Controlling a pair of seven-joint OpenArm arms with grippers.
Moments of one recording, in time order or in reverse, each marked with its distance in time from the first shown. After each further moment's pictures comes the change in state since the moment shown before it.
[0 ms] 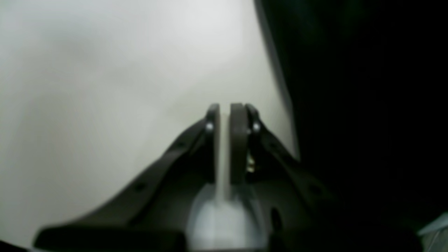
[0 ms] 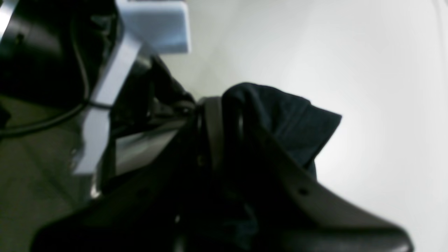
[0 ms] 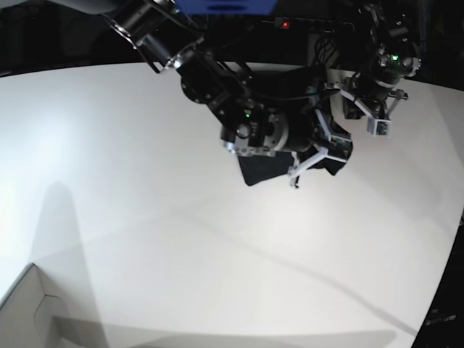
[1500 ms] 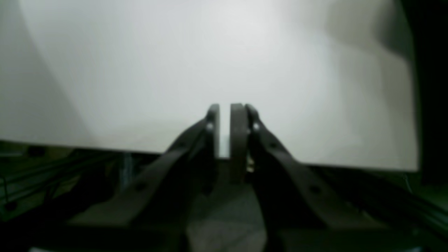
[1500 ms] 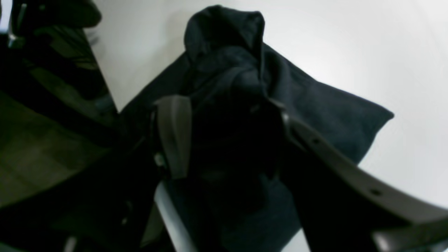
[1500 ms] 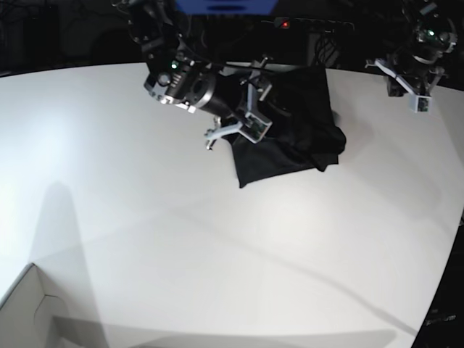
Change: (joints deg) left arm 3.3 -0.1 -17.9 4.6 1.2 -12.2 2.4; right arm -23.0 5.4 19.1 18.7 -0.1 0.0 0.2
